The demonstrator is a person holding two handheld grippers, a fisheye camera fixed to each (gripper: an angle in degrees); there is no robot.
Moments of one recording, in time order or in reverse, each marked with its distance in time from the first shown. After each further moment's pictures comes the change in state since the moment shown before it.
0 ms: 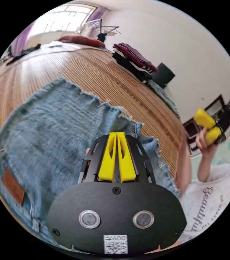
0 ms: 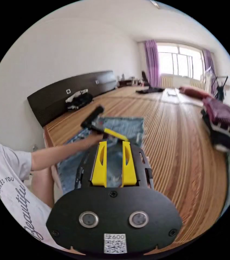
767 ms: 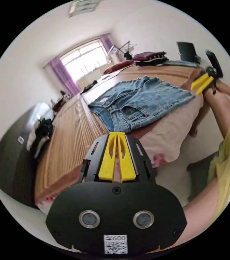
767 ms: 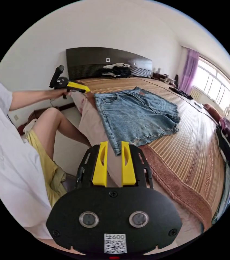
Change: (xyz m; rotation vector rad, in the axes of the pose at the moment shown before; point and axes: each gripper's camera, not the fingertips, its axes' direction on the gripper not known) left arm 0.161 0.548 -0.073 0.178 -0.819 0.467; right arm -0.120 0.238 0.041 -0.139 0.098 -0.477
